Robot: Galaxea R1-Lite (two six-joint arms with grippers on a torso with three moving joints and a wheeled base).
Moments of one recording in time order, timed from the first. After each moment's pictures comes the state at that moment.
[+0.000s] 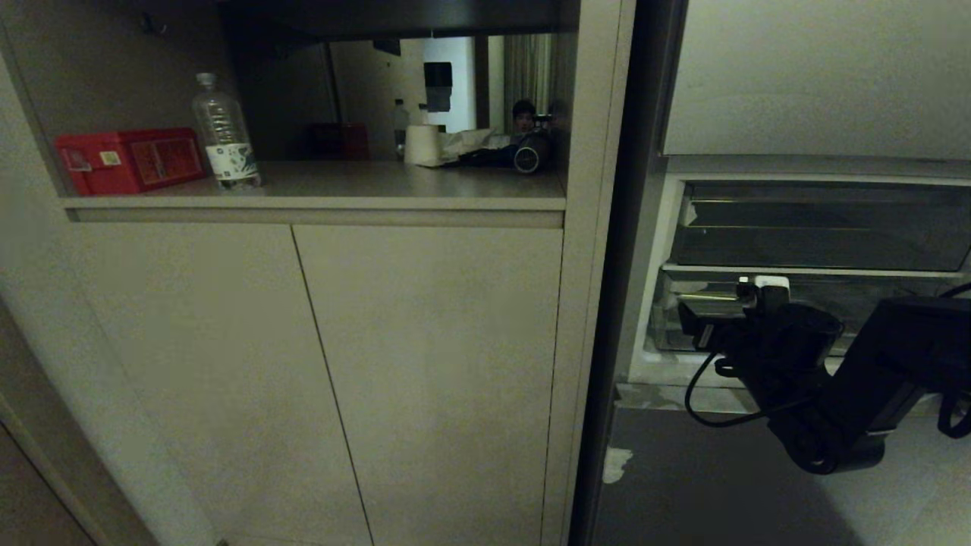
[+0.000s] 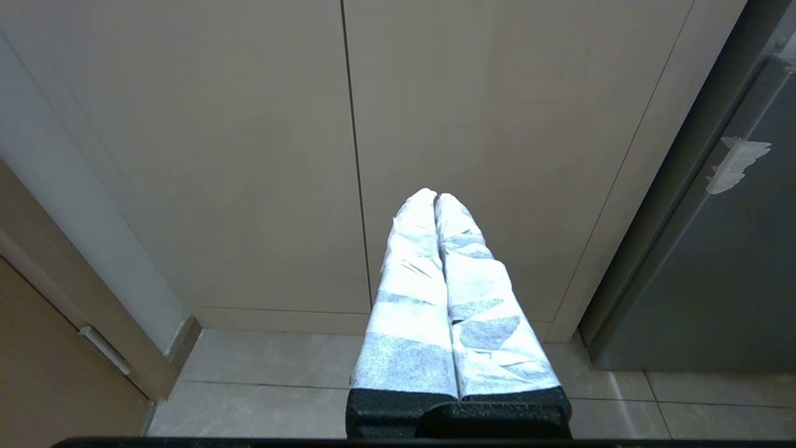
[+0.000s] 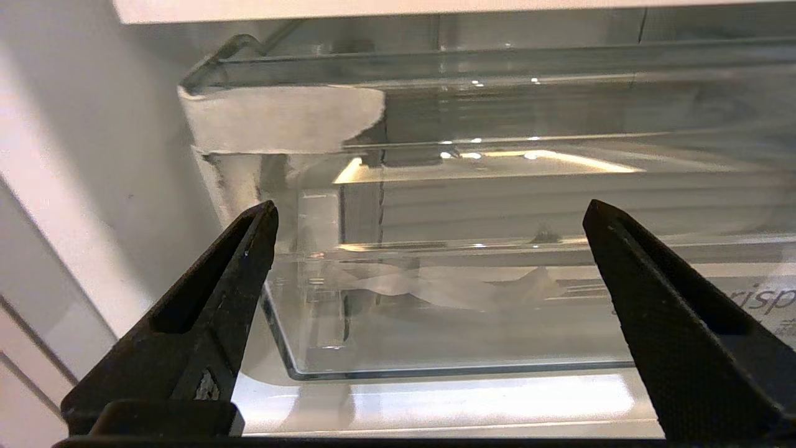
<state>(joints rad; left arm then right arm) 0.00 0.00 -0.11 0.27 0.00 0.00 0.08 2.28 -0.79 -1.52 -0.20 0.02</state>
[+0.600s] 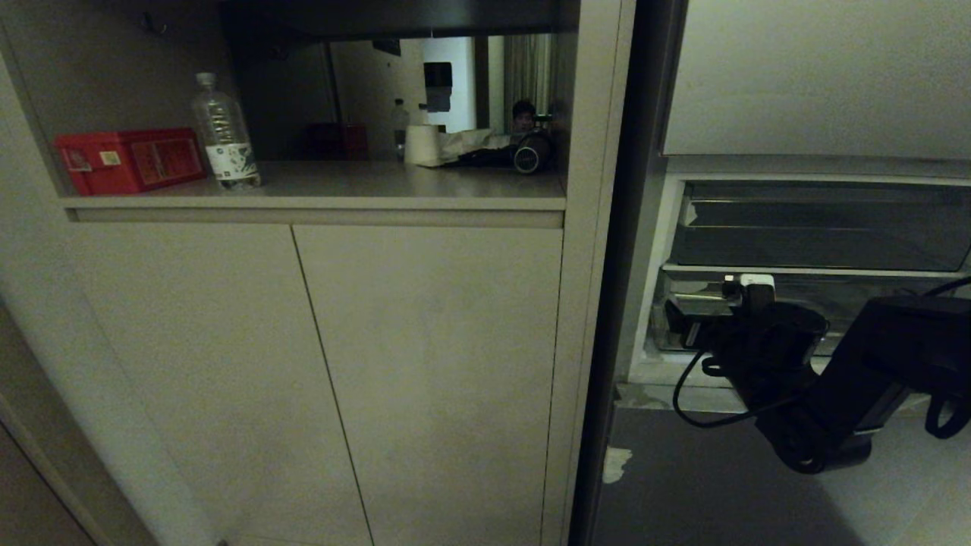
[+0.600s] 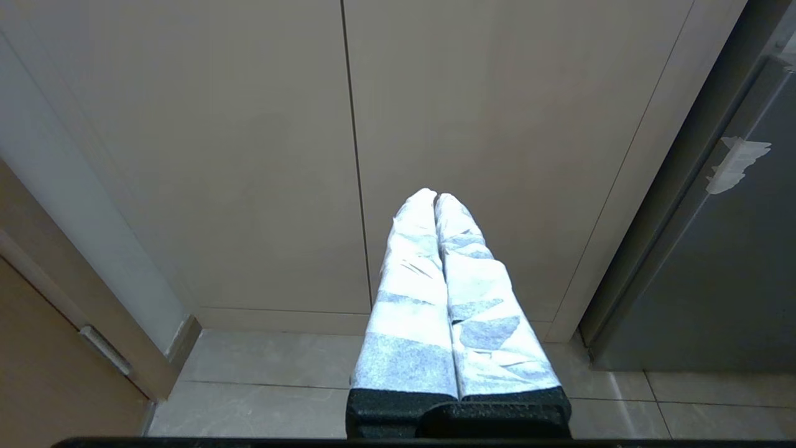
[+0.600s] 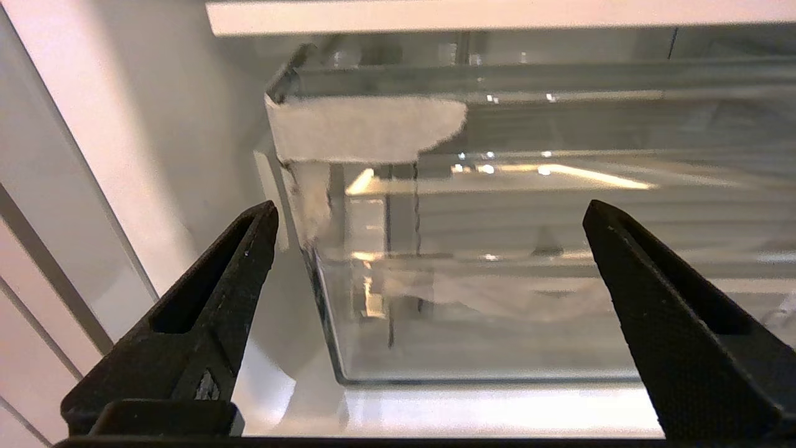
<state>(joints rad) 0.00 0.00 -0.11 0.27 0.00 0.00 0.12 2.29 -0.81 -1.52 -0.21 0.01</state>
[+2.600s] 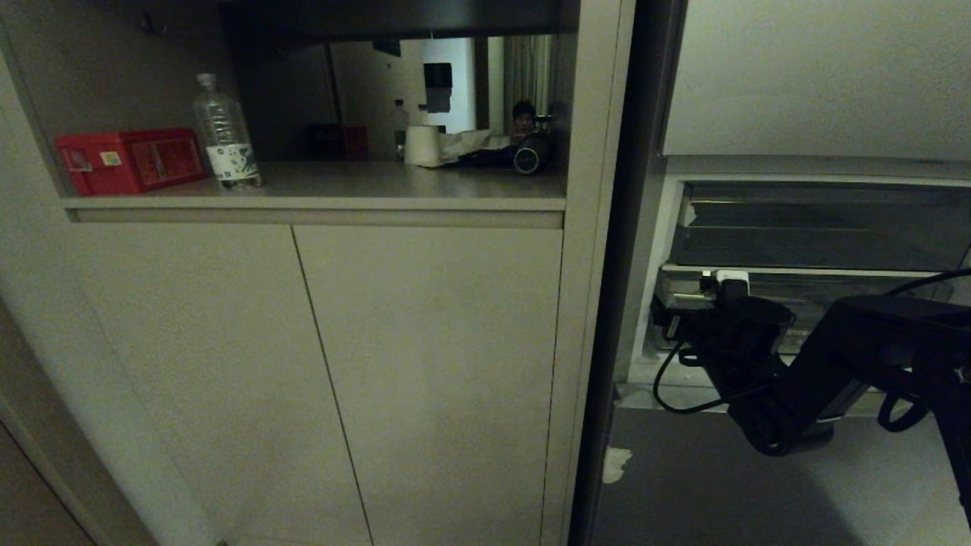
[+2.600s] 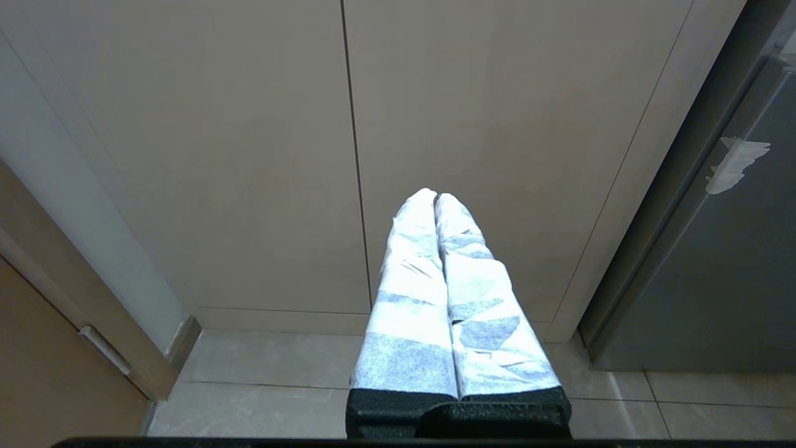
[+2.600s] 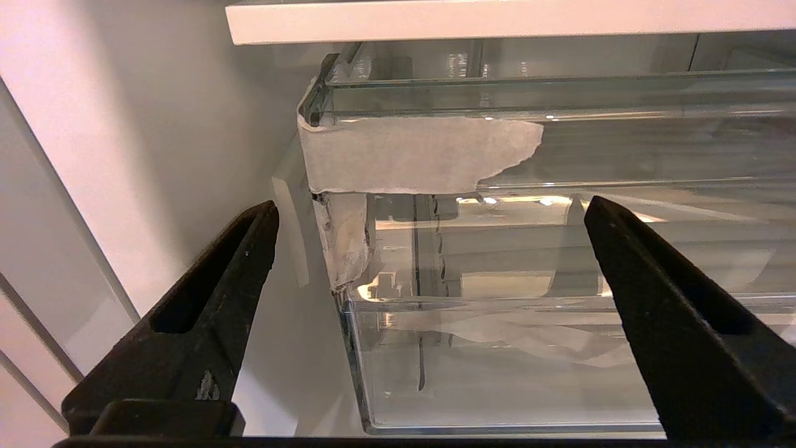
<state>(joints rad) 0.00 0.00 -0.11 0.27 0.00 0.00 0.14 2.37 -0.96 -1.46 -0.24 0.02</state>
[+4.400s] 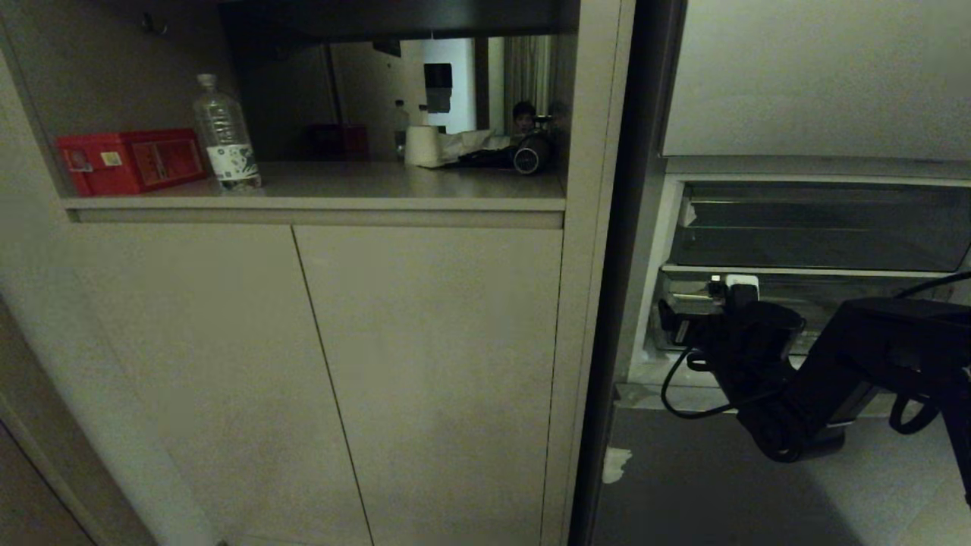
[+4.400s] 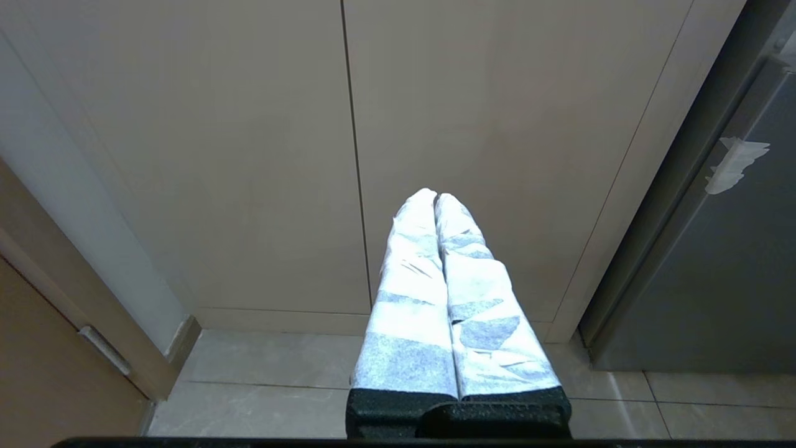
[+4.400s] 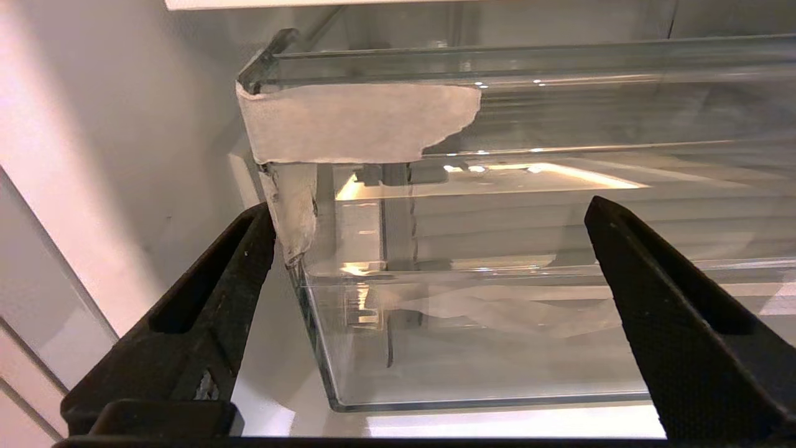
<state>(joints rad) 0.00 0.00 -0.11 0.27 0.00 0.00 0.13 2.36 -0.91 -1.48 -0.25 0.02</state>
